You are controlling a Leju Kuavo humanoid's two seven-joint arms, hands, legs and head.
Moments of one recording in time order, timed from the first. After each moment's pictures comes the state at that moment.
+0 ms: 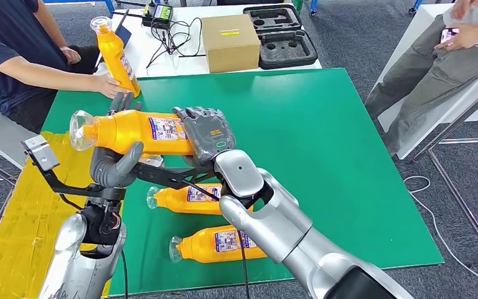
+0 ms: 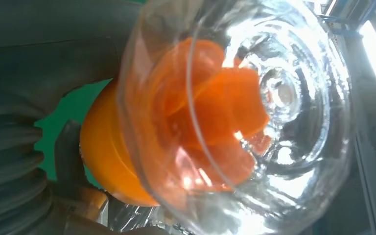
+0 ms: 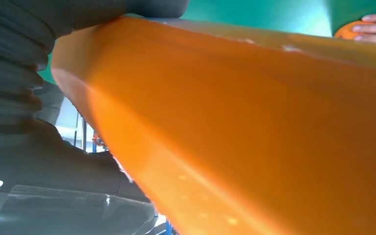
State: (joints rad) left arm -0.18 -0.06 -0.06 -1.73 0.46 -0.15 -0.14; right arm -0.75 0.32 0.77 -1.05 1.08 -0.01 0.20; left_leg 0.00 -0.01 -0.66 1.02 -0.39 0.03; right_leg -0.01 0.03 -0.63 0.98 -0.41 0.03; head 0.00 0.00
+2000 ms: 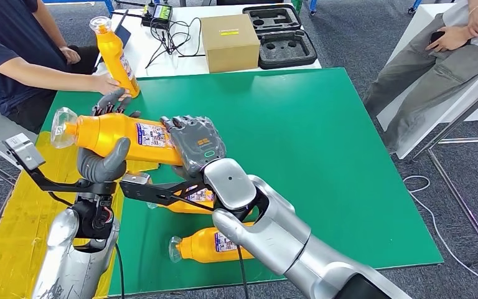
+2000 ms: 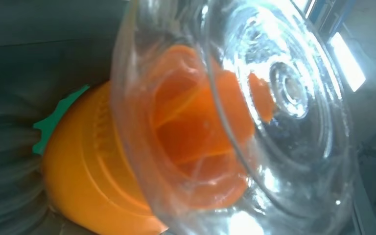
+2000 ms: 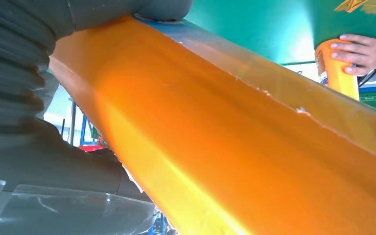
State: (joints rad) left arm -0.20 -0.06 -0.02 -1.74 0.43 -0.16 -0.15; right arm -0.72 0.30 0.88 -1.20 1.07 0.11 0.23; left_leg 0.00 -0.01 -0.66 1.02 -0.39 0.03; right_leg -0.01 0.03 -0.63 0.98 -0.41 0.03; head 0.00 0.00
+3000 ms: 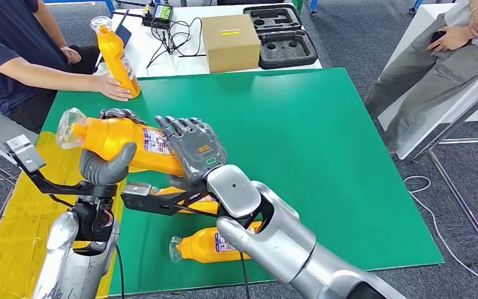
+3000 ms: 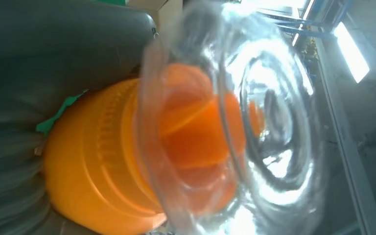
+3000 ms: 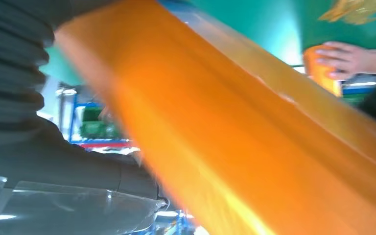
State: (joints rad) left arm -0.18 -0.06 -0.01 -1.76 0.45 -0.19 -0.16; right arm -0.67 0.27 0.85 -1.29 1.07 0.11 0.20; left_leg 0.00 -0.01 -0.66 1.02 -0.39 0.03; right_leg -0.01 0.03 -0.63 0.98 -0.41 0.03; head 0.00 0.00
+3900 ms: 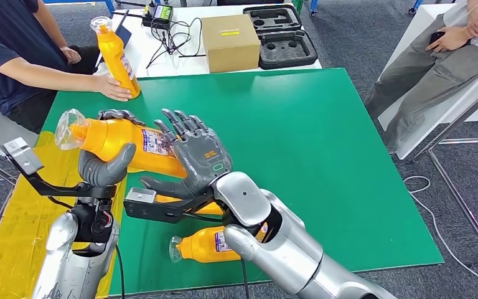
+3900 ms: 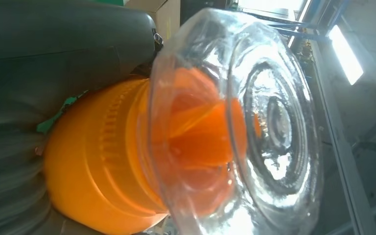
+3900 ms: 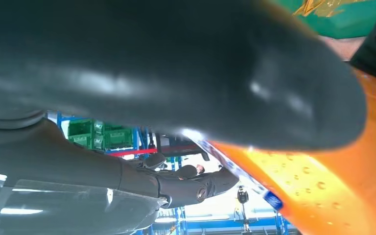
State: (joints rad) left arm -0.17 -0.06 -0.01 -1.76 0.45 -0.18 -0.18; right arm -0.60 0.23 0.82 -1.39 1.07 0.07 0.17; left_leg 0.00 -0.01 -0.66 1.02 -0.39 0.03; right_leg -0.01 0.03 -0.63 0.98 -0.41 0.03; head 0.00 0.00
